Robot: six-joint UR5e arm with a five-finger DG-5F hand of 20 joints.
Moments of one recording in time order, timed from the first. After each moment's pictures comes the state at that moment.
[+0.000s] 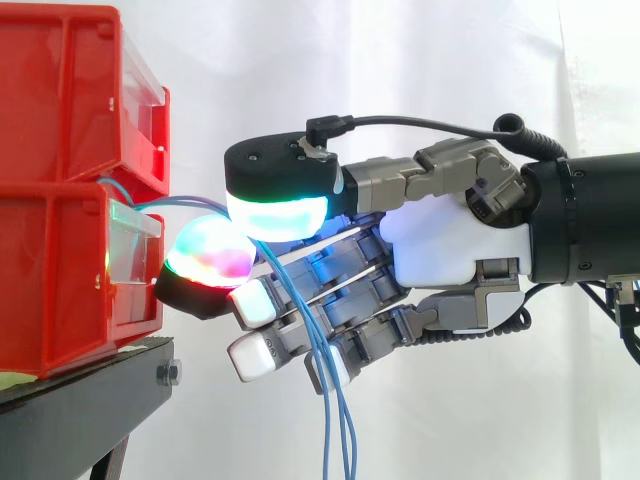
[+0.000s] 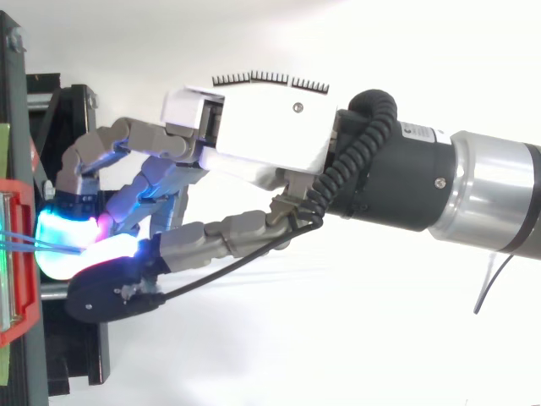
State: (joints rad) arm 0.15 -2.38 -0.96 -2.99 -1.22 -0.11
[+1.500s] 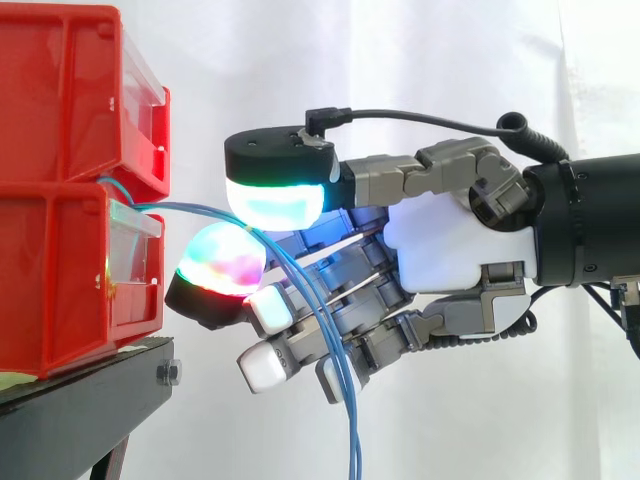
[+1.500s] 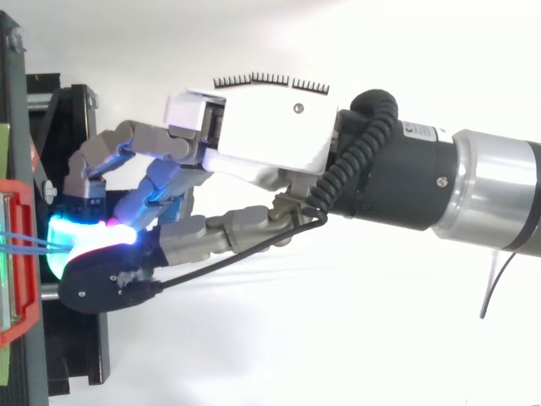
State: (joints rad) arm 0.15 -2.38 -0.96 -3.02 -1.23 -0.10
